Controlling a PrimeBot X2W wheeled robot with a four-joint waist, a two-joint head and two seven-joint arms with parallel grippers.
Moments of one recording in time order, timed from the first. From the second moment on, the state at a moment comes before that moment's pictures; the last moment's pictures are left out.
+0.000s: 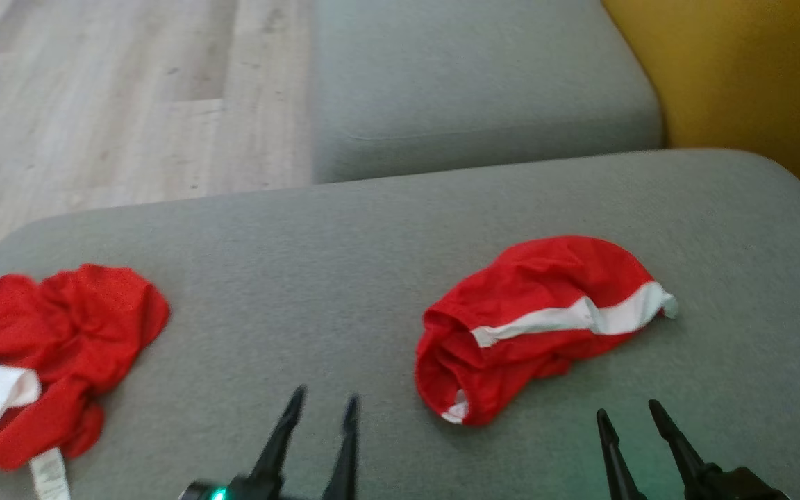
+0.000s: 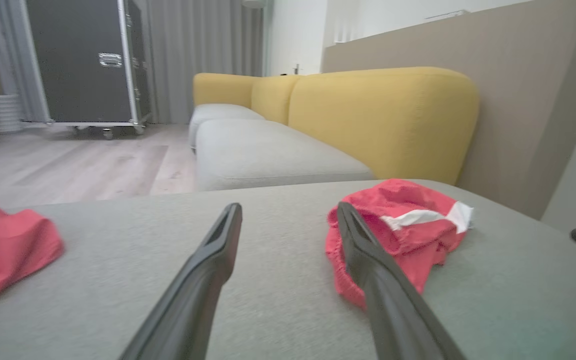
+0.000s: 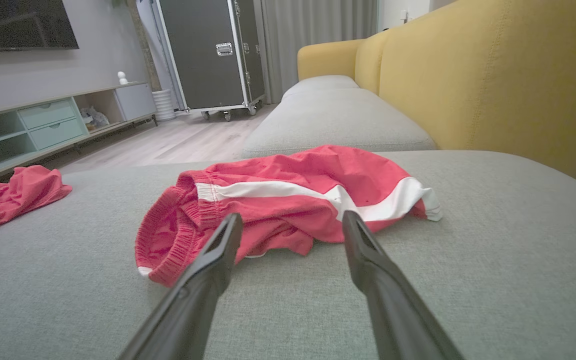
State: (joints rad) left arm 0.15 0.06 -0.43 0.14 -0.19 0.05 -0.25; right arm 0.27 -0.05 0.11 0.16 0.08 0.13 -0.26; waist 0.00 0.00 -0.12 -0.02
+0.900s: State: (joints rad) left arm -0.34 0.05 -0.82 0.62 -0.88 -0.06 -0.19; right arm 0.19 -0.10 0.17 0.16 0.09 0.13 -0.26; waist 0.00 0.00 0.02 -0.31
